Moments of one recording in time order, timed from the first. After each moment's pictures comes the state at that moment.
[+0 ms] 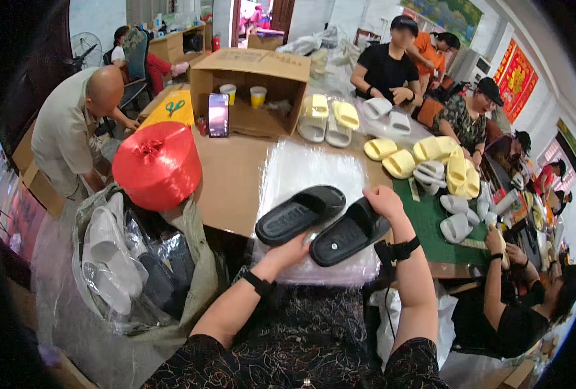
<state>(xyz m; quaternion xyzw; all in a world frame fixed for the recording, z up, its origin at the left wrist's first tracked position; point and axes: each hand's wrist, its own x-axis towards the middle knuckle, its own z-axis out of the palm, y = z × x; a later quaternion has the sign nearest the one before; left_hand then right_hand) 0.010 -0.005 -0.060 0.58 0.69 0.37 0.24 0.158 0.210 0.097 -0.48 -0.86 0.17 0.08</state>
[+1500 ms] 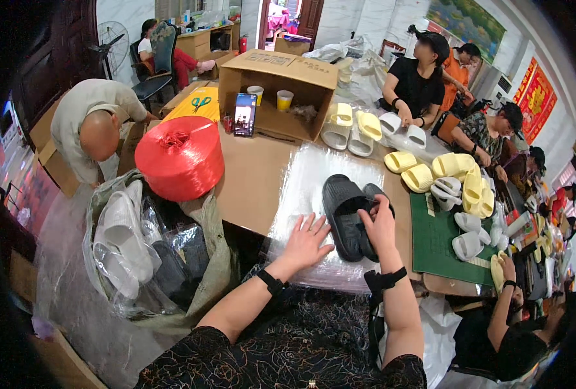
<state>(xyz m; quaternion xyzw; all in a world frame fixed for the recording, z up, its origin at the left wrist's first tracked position) 0.017 -0.009 -0.030 0.61 0.74 0.25 -0.09 0.150 0.157 0.049 -0.33 -0.86 0.20 0.34</state>
